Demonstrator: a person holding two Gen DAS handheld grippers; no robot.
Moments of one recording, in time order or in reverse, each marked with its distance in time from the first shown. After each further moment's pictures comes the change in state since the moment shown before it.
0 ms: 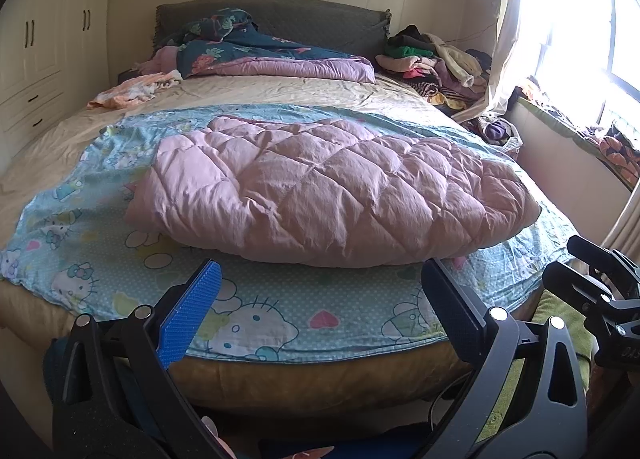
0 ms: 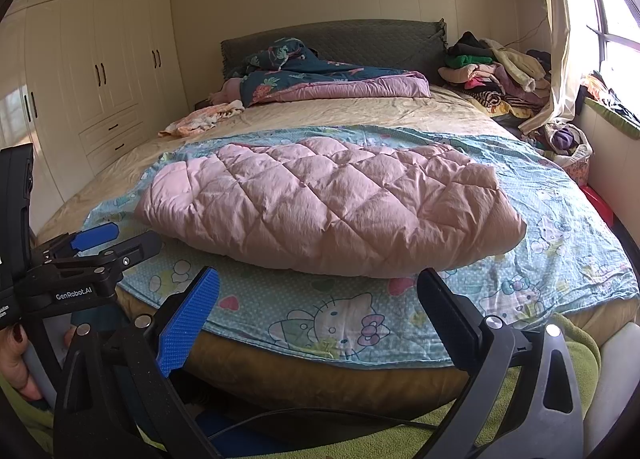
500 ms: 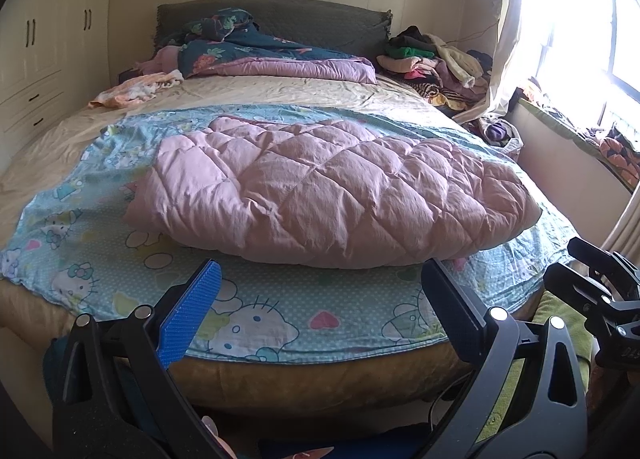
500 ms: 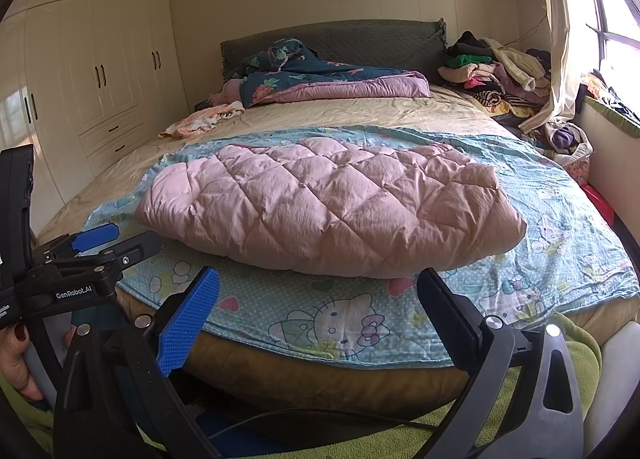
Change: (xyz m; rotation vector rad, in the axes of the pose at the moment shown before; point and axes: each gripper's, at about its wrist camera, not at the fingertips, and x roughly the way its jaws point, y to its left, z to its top) left arm 0.001 0.000 0.000 -0.003 -0.001 -0.002; right arm 0.000 -0.001 0.000 0.002 0.000 0.002
